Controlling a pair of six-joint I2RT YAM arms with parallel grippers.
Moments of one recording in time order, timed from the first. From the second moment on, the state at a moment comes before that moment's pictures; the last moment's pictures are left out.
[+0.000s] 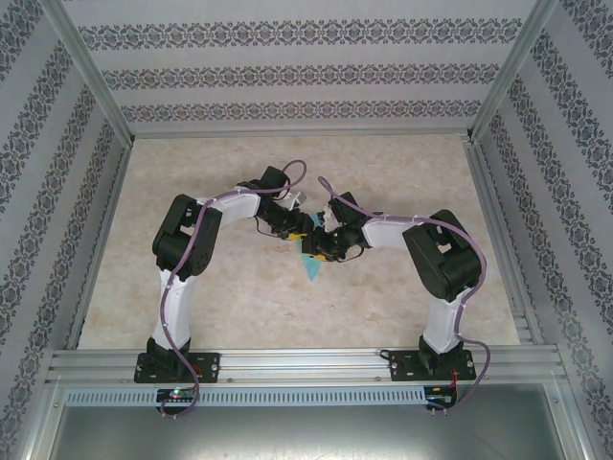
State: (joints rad) left arm -0.43 2.16 1.48 -0.52 0.71 -0.43; right arm 0.52 1.89 1.00 -0.16 -0.64 0.70
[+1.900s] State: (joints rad) left arm -0.47 1.99 1.24 -0.49 0.66 -0.50; right arm 0.52 1.88 0.94 -0.10 -0.62 0.69
